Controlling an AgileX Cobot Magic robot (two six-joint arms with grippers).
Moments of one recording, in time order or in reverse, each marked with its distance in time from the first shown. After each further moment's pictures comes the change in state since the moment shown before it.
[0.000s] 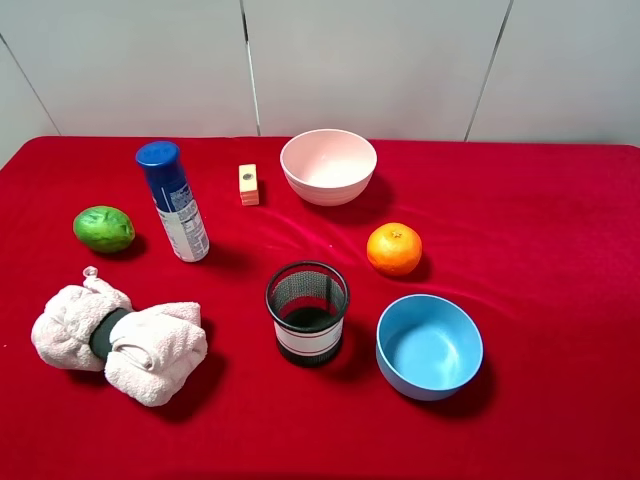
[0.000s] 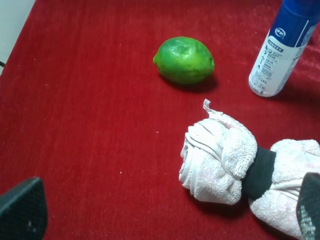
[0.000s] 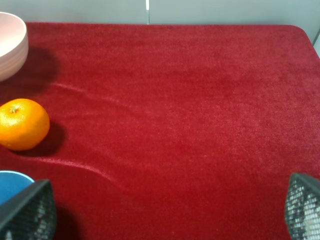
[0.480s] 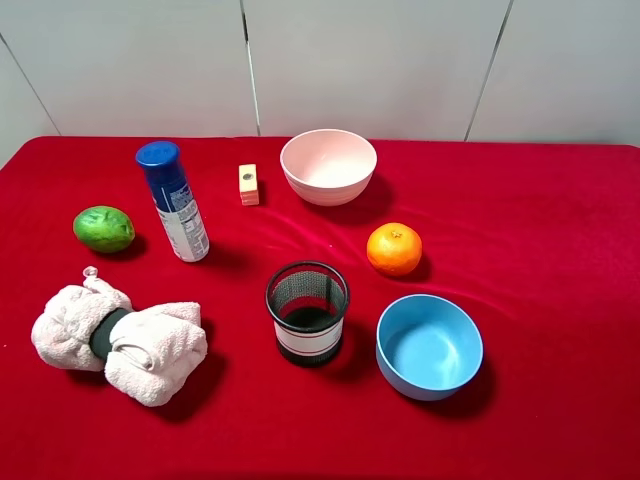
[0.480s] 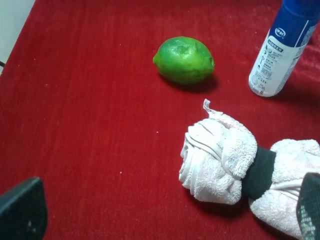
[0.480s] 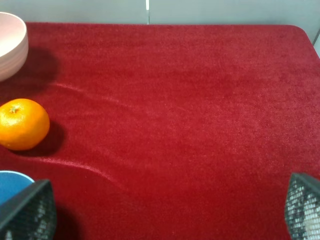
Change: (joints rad) left arm 0.000 0.000 0.000 0.000 0.000 0.000; right arm 0.000 0.000 0.000 0.000 0.000 0.000
